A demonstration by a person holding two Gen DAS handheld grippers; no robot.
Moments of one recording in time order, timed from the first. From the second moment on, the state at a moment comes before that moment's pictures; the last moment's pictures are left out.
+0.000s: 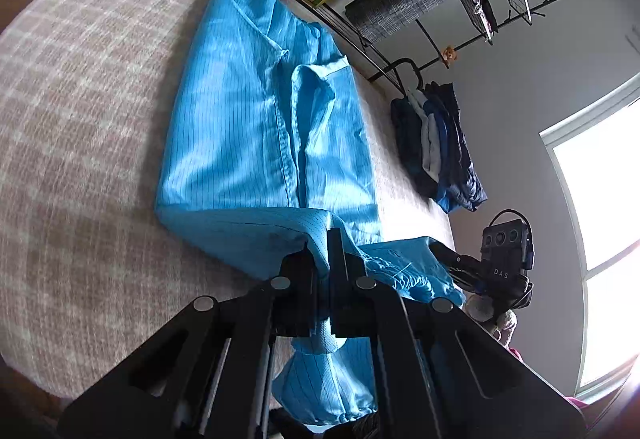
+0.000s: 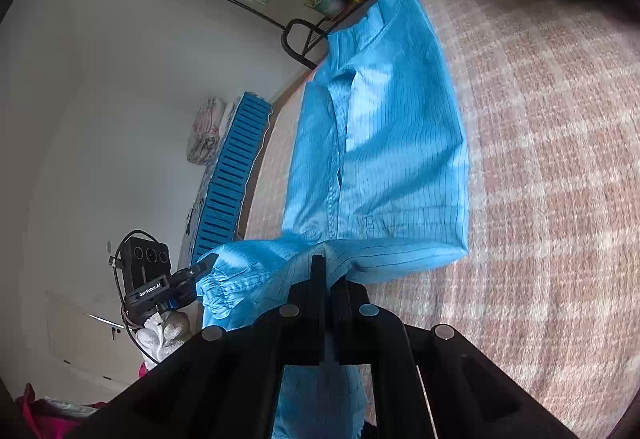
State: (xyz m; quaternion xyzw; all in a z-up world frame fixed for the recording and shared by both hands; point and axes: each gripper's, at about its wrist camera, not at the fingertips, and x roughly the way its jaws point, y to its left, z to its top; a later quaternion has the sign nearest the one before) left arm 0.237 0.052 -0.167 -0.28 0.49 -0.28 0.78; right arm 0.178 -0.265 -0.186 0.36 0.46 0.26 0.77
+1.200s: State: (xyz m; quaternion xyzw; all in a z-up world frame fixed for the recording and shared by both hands) left arm 0.321 0.077 -0.218 -0.29 0.52 -0.22 0.77; right arm 0.236 -0.298 -0.188 0.26 0.49 0.23 0.80
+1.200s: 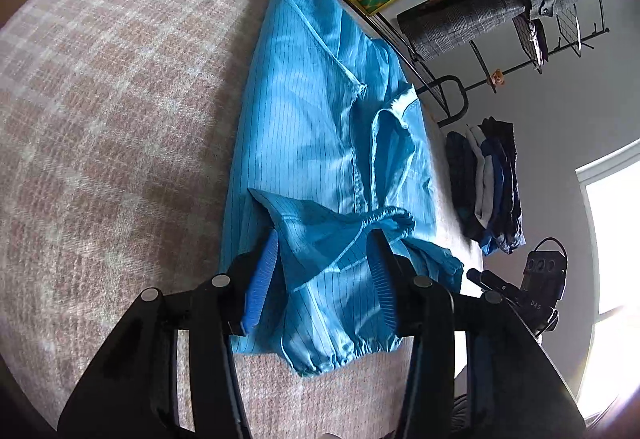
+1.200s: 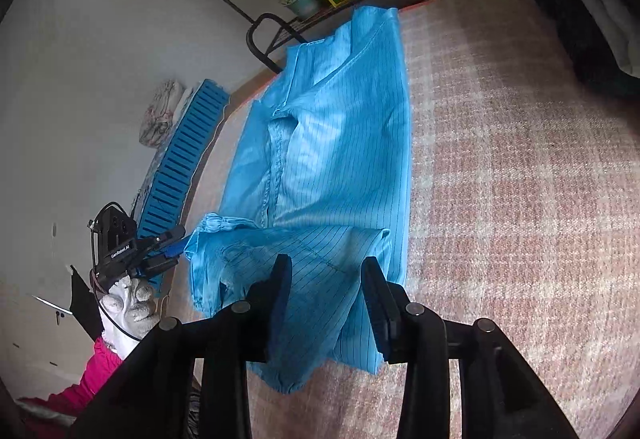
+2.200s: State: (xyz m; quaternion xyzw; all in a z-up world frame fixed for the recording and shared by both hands) left arm 0.308 0.026 -0.187 -0.13 0.51 -0.27 0.81; right arm 0.250 -0.221 -0.176 0.05 0.51 0.27 0.82
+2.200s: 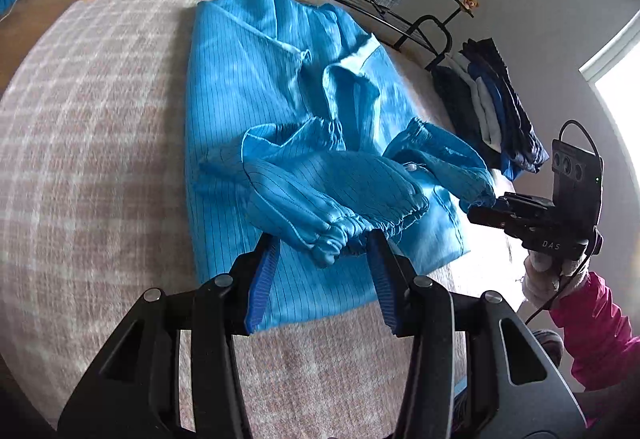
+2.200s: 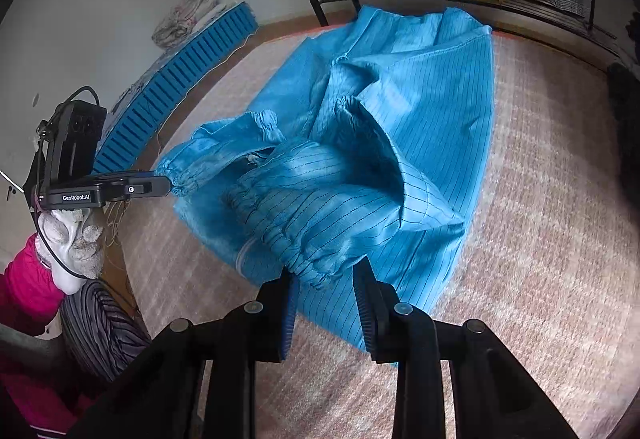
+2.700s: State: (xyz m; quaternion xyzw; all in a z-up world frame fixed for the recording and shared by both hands) left arm 0.348 0.052 -0.193 -0.15 0.47 -0.21 0.84; right arm 0.294 -0.244 -0.162 0.08 0.47 0.19 0.86
